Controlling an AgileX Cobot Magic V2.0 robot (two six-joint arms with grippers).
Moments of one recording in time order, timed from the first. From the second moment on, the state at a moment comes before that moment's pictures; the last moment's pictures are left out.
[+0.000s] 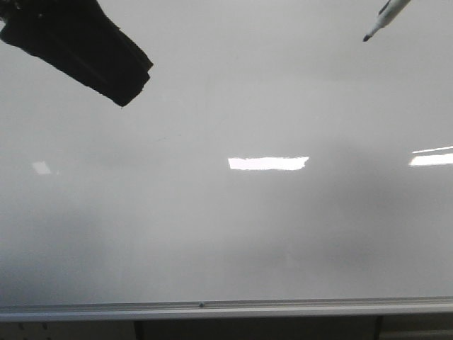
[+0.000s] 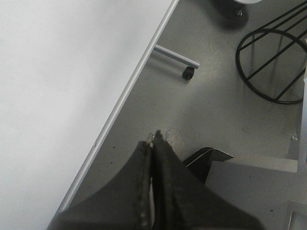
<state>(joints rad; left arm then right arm) -0.48 1.30 -1.00 -0.73 0.88 0.96 0.08 1.09 -1.00 0.60 0.59 -0.55</state>
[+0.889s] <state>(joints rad) -0.48 1.30 -1.00 -0.73 0.84 0.96 0.08 1.53 -1.54 0.32 0.82 -0.30</state>
